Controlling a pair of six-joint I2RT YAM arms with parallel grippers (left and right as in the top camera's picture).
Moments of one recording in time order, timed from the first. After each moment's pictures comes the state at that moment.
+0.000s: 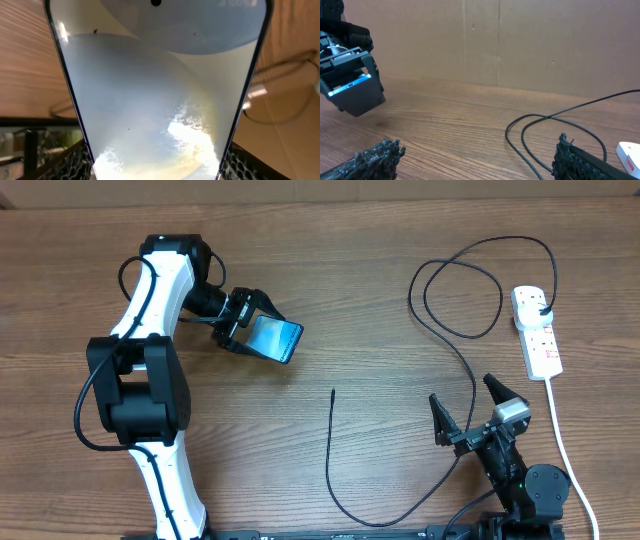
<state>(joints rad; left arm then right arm) -0.01 2.21 1.83 -1.46 0.81 -0.91 -0.06 0.01 0.02 0.00 -0.42 0.02</state>
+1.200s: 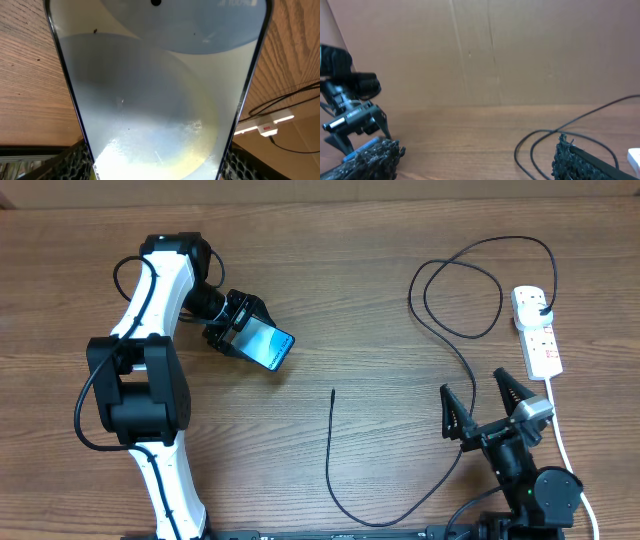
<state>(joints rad) -0.01 2.21 1.83 -1.43 0.63 -0.86 -0.06 0.06 0.10 0.05 -0.38 0.21</state>
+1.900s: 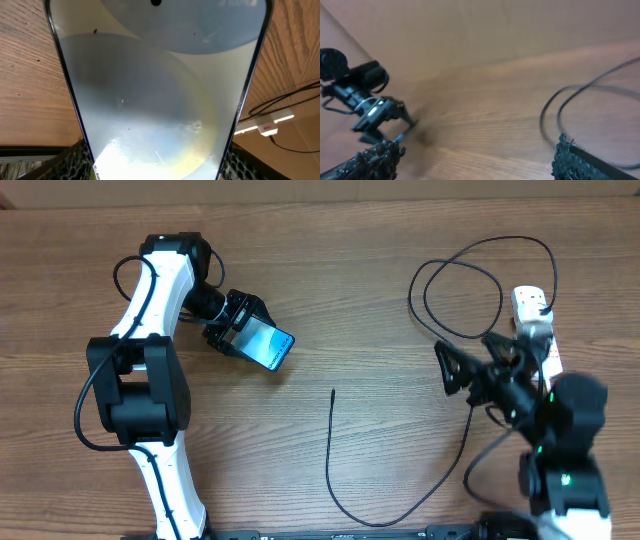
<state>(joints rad) -0.01 2.21 1.84 -1.43 0.63 -0.85 -0.06 0.76 0.62 -0.19 -0.52 0.28</state>
